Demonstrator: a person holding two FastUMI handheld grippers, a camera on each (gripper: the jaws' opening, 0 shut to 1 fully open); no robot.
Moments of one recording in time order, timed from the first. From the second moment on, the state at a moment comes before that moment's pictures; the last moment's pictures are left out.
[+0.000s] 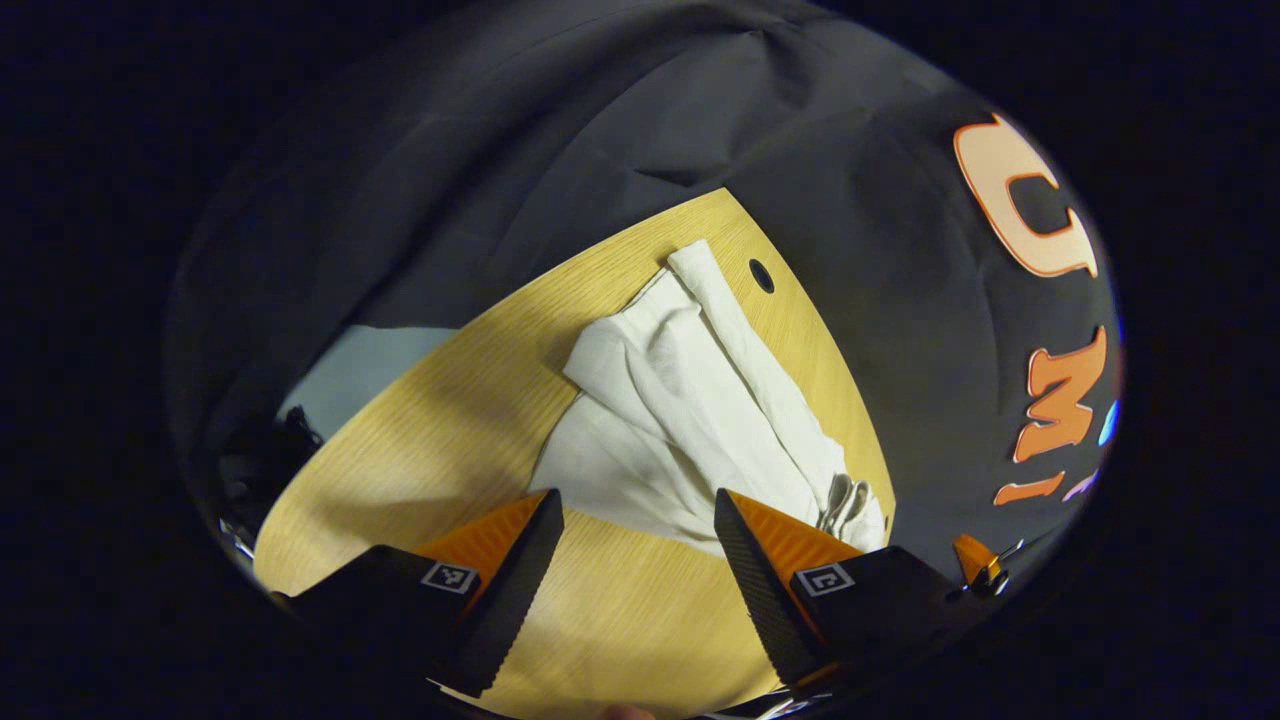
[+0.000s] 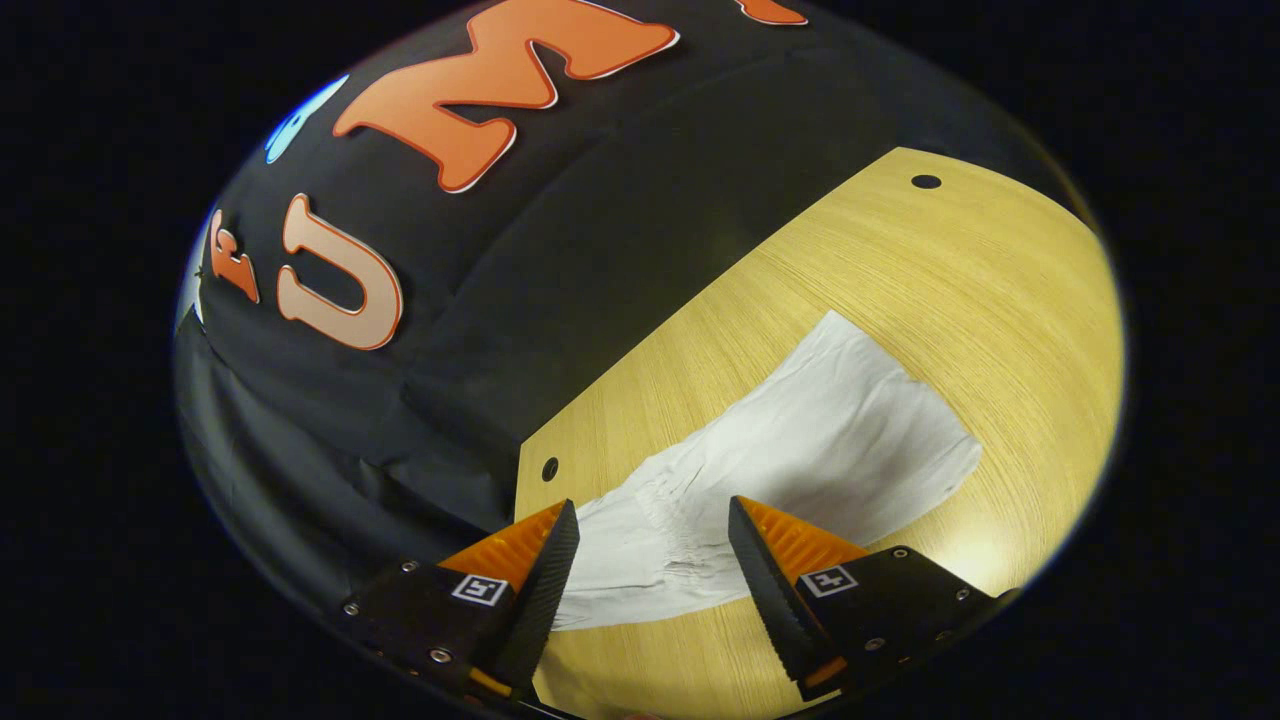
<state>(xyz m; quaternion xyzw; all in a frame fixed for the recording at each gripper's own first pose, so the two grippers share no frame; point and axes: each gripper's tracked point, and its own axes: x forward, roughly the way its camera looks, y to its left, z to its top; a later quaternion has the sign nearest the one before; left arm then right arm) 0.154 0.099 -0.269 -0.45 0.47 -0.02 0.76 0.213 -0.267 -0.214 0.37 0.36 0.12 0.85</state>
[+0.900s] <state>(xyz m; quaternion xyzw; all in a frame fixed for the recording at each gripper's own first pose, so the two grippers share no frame) 0.206 0.087 -0.288 -0.46 0.46 0.04 0.76 0.193 -0.348 -0.223 0.39 0.34 0.04 0.86</state>
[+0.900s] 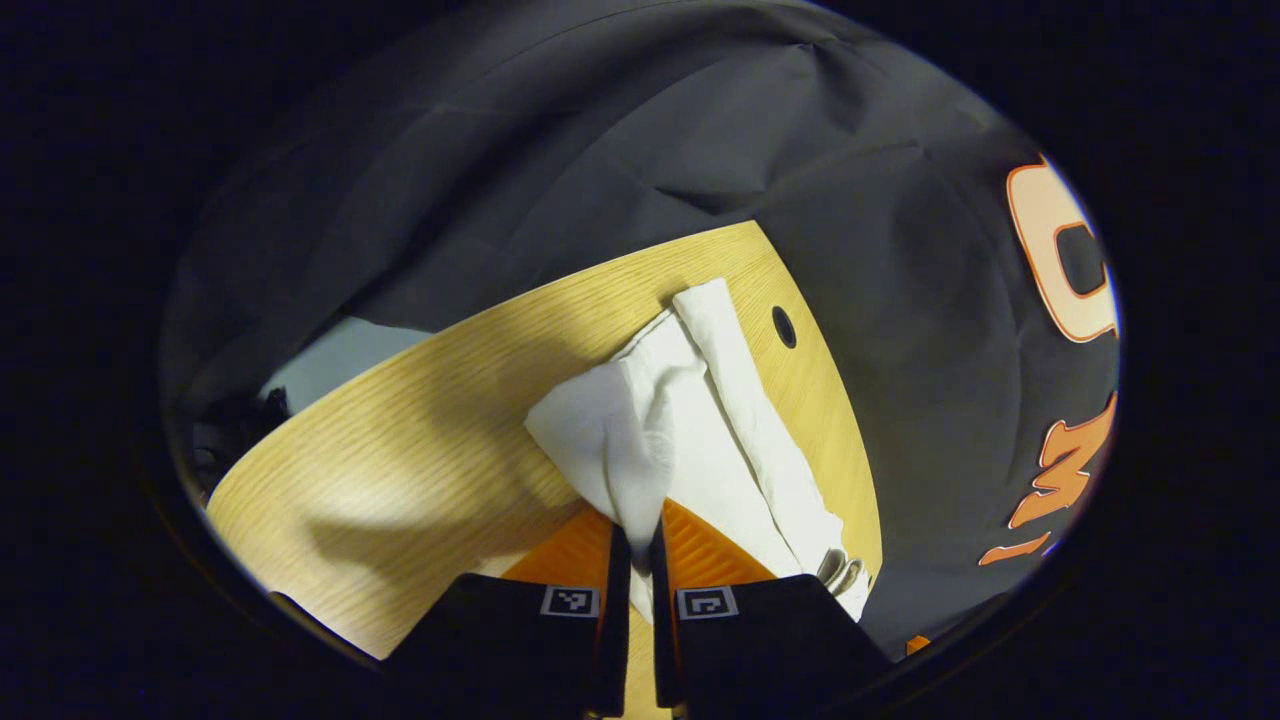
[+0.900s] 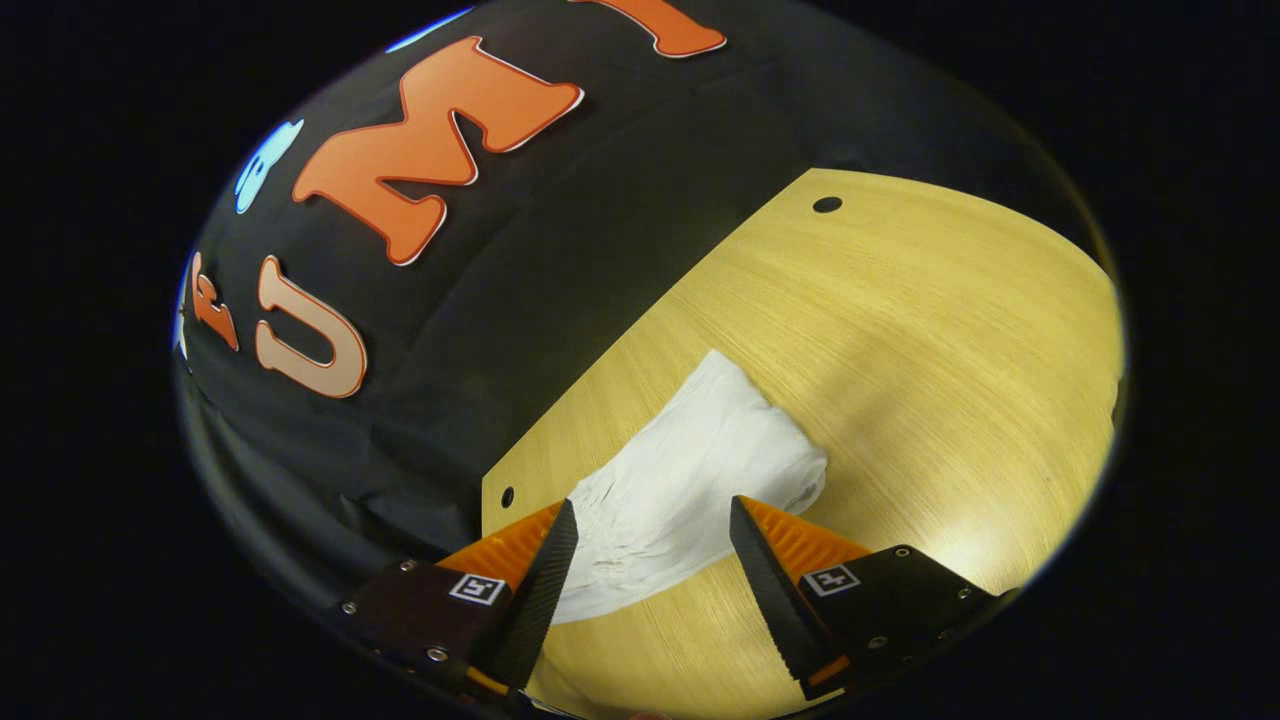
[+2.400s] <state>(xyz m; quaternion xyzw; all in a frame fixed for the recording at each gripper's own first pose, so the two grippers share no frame) 0.269 -0.107 0.017 -0.31 0.33 -0.11 0.88 0.220 -0.485 -0.232 0.34 0.33 0.04 0.88</state>
